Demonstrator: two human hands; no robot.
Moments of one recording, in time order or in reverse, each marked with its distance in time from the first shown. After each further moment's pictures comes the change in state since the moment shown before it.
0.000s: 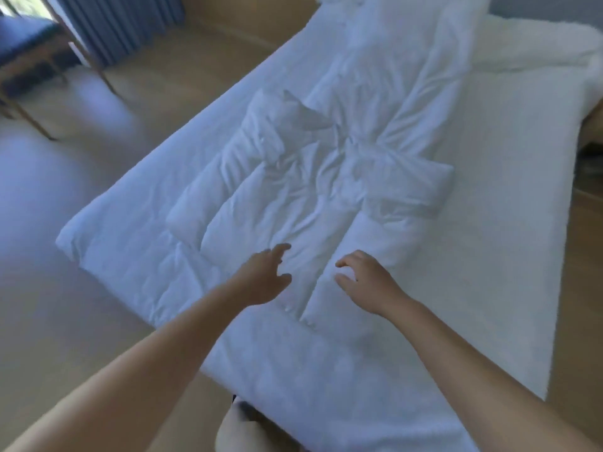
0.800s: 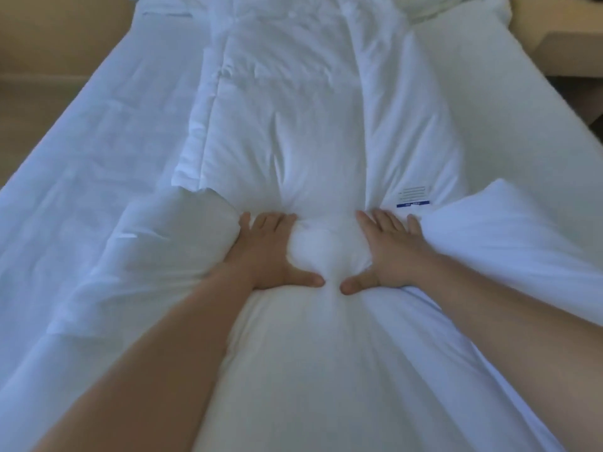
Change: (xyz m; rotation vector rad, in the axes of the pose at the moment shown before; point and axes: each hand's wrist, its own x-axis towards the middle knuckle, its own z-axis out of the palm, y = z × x) left_hand 0.559 0.004 -0.030 0.581 -0.035 0.603; right_hand 0.420 0.177 -0.053 -0.333 0.090 0.524
